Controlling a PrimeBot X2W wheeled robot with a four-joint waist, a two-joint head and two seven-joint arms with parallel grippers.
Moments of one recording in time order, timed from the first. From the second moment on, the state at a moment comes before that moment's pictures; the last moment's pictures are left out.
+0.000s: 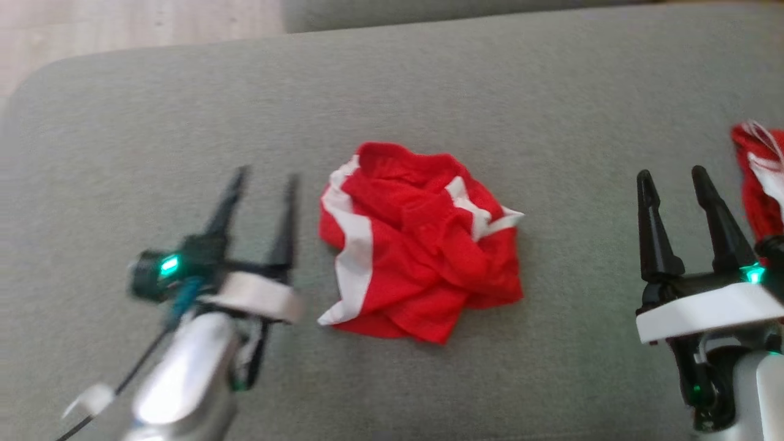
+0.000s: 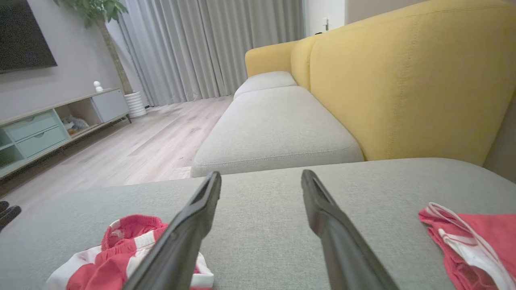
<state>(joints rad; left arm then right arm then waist) -0.44 0.20 -0.54 0.41 -0.40 0.14 -0.25 -0.03 -0.06 -0.03 -0.19 0.23 0.13 0.10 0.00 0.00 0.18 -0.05</state>
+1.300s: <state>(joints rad) -0.05 0.41 -0.39 0.05 -0.51 0.28 -0.11 0.10 -0.07 0.00 -0.19 0.22 0.13 0.18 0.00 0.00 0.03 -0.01</state>
